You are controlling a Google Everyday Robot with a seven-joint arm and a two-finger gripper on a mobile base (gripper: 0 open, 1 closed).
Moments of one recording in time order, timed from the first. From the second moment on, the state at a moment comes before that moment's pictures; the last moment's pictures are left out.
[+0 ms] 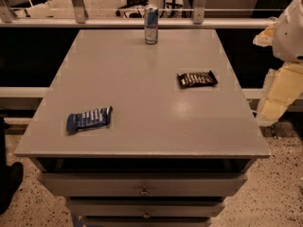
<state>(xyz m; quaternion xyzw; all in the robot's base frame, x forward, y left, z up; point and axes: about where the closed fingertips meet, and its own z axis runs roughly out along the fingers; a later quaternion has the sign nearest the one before) 0.438 -0.216 0.980 -0.60 0.78 -0.04 0.17</state>
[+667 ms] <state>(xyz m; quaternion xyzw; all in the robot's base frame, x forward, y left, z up) 0.463 -0.212 0.968 -0.61 0.77 -0.03 0.18</state>
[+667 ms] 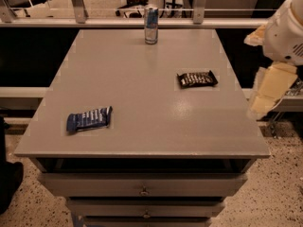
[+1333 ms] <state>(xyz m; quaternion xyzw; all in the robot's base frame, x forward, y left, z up) 0.584 -0.209 0.915 -0.63 0.74 0.04 0.25</state>
